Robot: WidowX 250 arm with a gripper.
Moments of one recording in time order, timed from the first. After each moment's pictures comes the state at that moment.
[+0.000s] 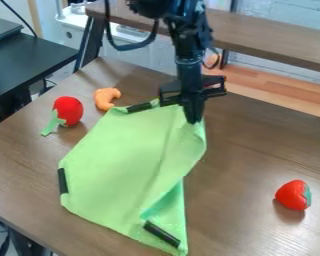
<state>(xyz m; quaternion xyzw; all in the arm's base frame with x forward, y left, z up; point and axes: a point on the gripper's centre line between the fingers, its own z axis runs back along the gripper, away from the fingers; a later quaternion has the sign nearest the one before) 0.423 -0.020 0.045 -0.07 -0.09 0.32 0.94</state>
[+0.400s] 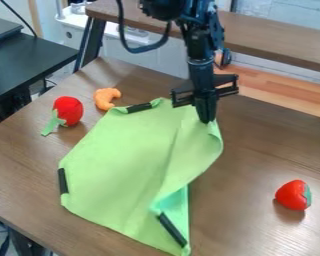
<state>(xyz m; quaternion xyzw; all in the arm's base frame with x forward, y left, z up) 0.435 -0.037 0.044 -0.09 -0.09 0.33 0.93</state>
